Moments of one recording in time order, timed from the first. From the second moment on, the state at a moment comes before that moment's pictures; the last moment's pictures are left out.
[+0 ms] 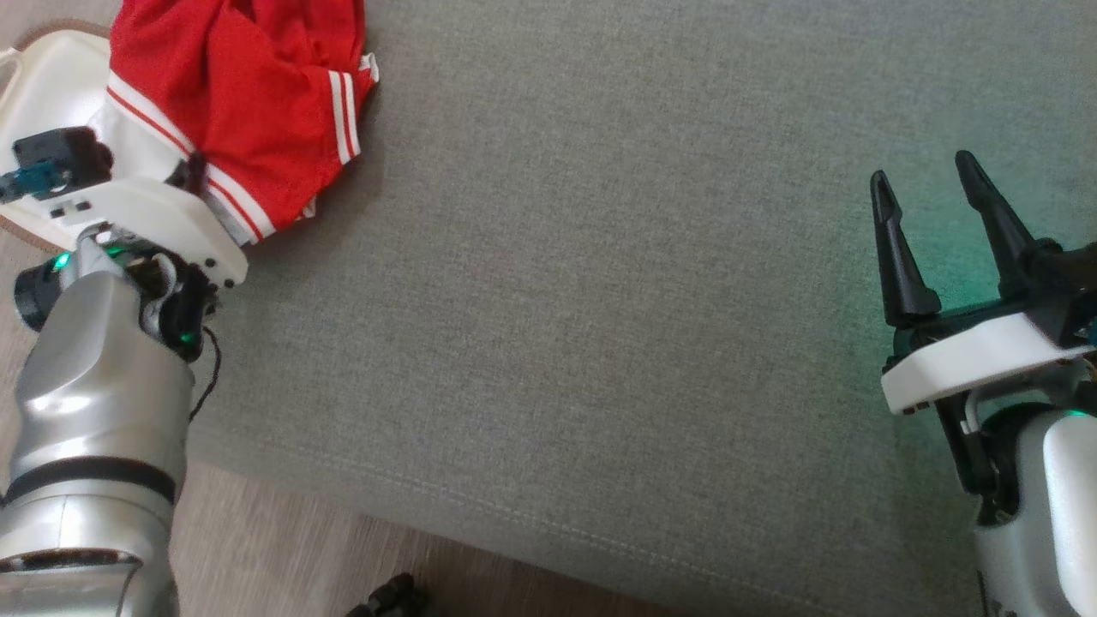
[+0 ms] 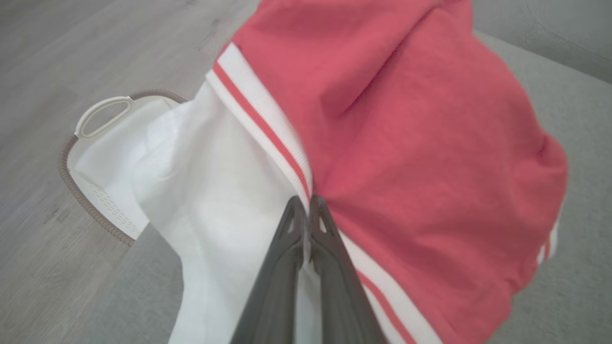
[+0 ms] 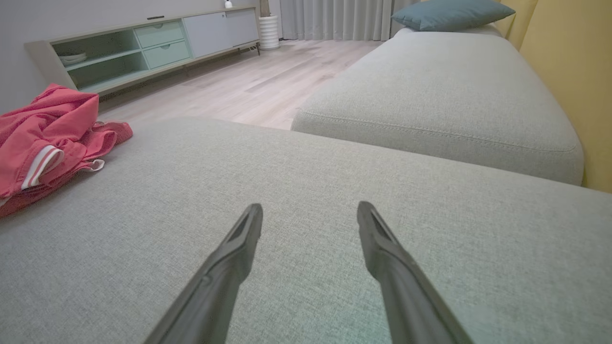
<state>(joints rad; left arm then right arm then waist) -0.87 0.18 -0.07 1.11 -0.37 -0.10 -0.03 -0.20 -0.14 0.03 -0.13 0.07 0.13 0.15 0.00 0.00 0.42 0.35</state>
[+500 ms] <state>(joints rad) -0.81 0.25 -0.08 0.88 -0.30 -0.03 -0.25 -0.12 -0.08 0.00 -0.10 0.08 0.13 0.09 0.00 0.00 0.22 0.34</state>
